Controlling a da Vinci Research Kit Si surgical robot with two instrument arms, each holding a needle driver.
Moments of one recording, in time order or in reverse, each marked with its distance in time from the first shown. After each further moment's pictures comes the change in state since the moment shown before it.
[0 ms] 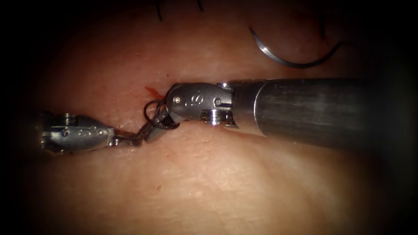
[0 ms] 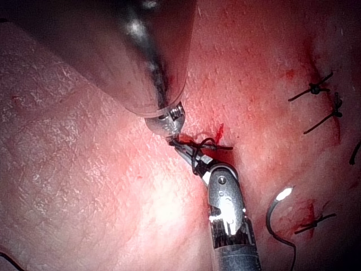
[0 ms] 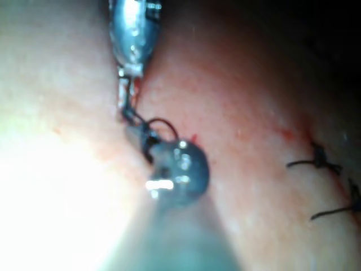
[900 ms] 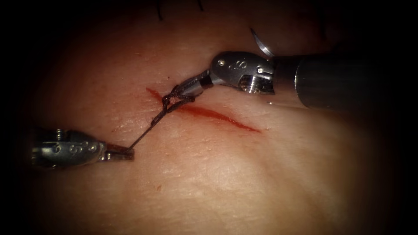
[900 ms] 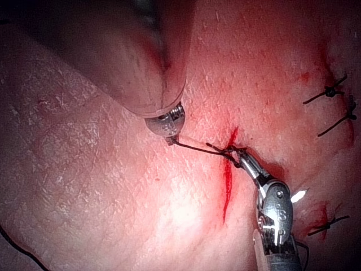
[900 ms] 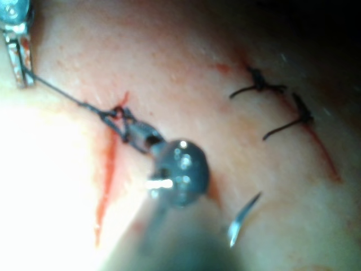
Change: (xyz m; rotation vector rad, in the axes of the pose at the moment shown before) right arm -0.005 0.002 -0.008 -0.236 0.135 0.193; left arm -0.001 0.003 -0.001 0.002 0.000 0.003
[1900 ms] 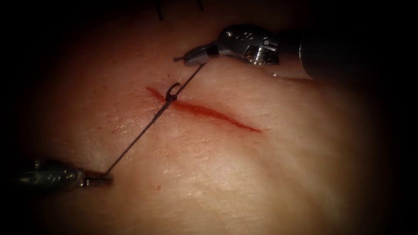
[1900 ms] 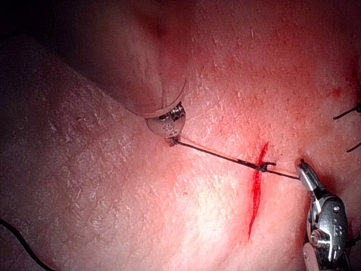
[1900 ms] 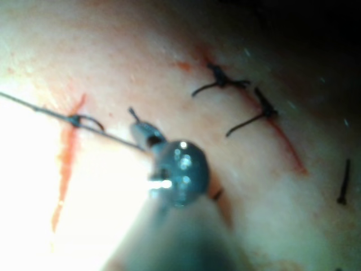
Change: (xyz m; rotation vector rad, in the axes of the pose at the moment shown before) right arm -0.001 0.007 -0.004 -0.168 0.029 0.034; left arm -0.006 0.007 -0.001 0.032 -0.029 -0.064
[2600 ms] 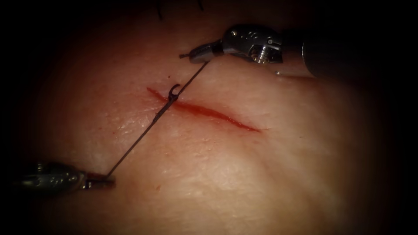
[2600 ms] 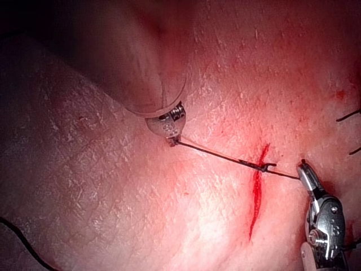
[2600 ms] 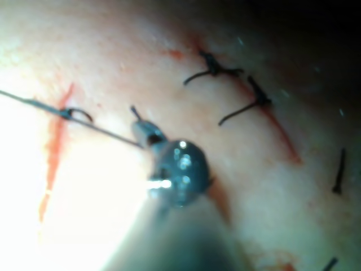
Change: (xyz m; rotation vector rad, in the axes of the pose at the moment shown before) right arm -0.002 0.000 0.000 -0.032 0.013 -0.005; left arm 0.000 0.002 -0.002 -0.013 -0.008 -0.019
